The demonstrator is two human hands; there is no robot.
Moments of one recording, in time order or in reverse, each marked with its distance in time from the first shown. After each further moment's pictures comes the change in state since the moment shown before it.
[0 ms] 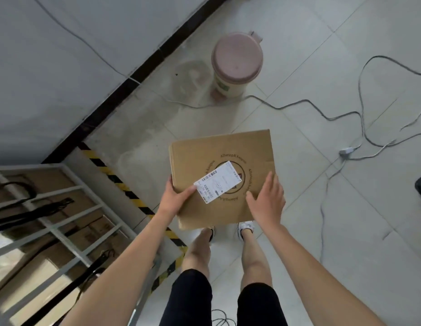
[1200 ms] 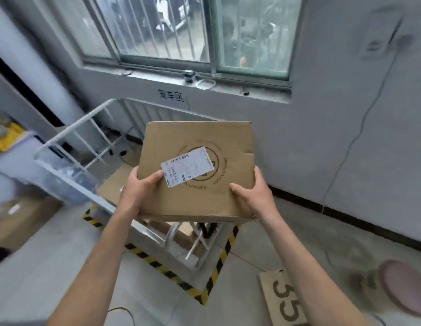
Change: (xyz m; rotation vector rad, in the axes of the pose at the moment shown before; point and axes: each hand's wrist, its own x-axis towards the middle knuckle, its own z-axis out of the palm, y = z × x) left_hand -0.592 -0.188 -0.186 -0.939 1.334 0.127; right_hand -0.428 -0.261 -0.161 0.153 -0.772 -1.271
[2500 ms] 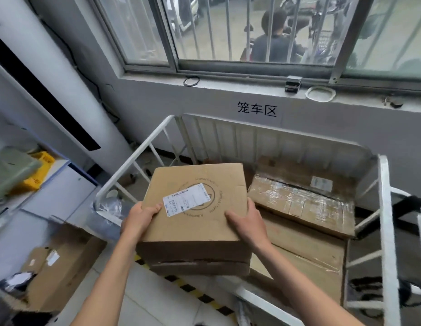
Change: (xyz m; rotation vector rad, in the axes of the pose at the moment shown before) left_hand 0.550 -0.145 -0.431 0.330 -0.054 -0.233; right_hand 0.248 -0.180 0.643 -0.014 0.025 0.200
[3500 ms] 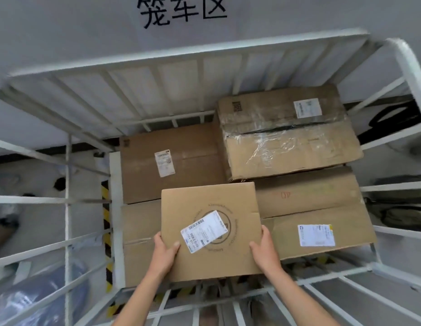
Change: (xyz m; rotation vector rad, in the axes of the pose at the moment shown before) left_hand 0.374 -0.096 0.263 0.297 -0.775 -0.082; right_hand 0.239 0.207 0.180 0.083 0.379 0.810
